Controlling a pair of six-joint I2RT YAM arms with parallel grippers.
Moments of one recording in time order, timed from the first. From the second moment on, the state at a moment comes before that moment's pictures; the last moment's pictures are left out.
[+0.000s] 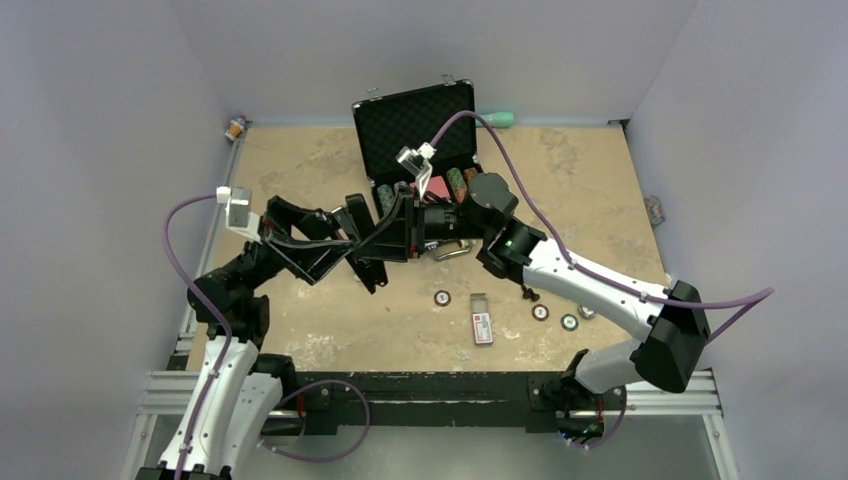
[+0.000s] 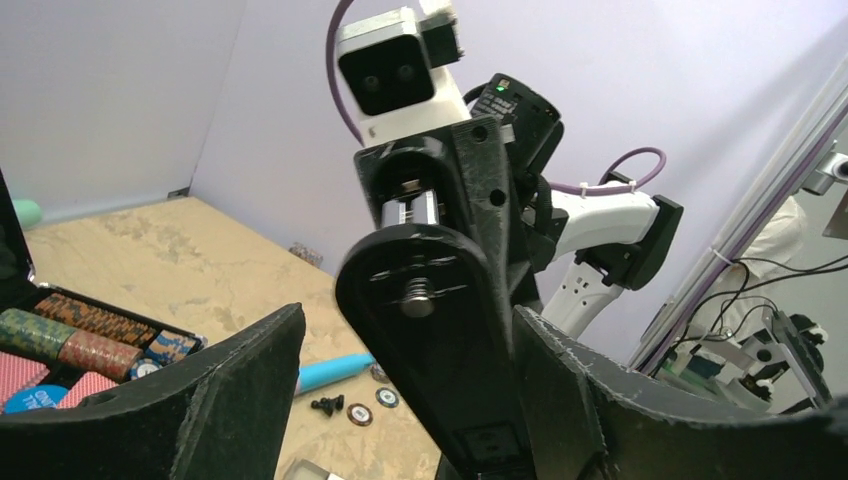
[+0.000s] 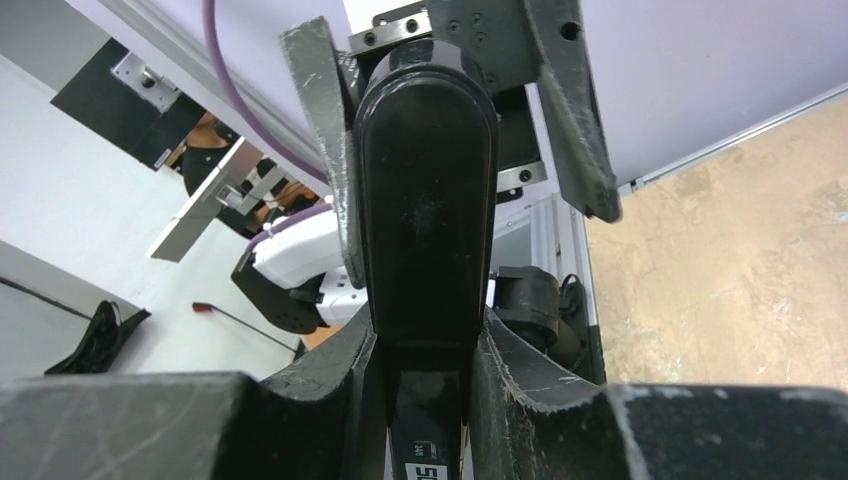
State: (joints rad) left arm -0.07 0.62 0.52 0.83 0.89 -1.10; right arm 0.90 1.40 1.19 0.40 -0.73 0.85
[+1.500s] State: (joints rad) left arm -0.13 0.62 0.84 -0.58 0.53 -0.44; right arm 0.86 1.24 1.13 0.03 -0.37 0.59
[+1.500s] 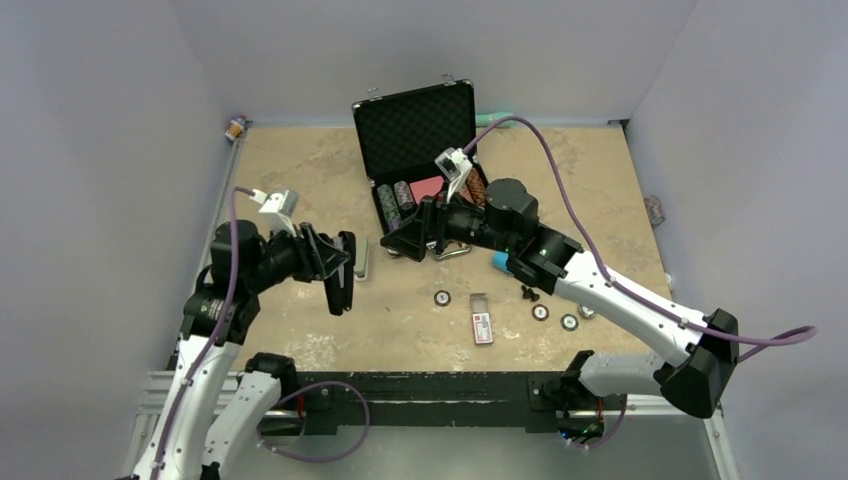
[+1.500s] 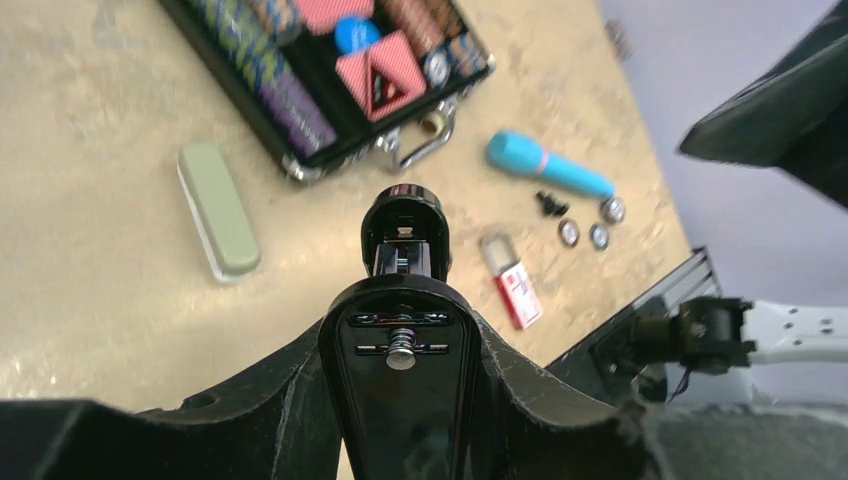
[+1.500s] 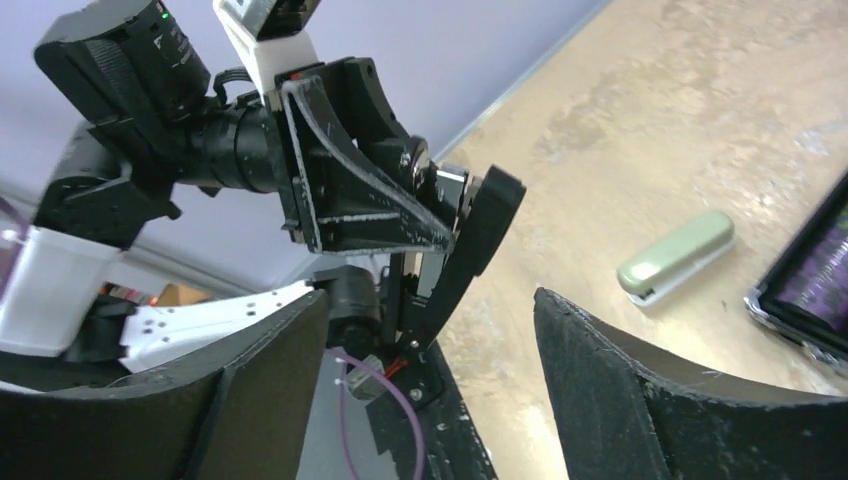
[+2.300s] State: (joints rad) left arm -0.43 0.86 0.67 -0.52 0.27 -0.46; right arm 0.86 1.41 1.00 0.11 -0.28 0.71
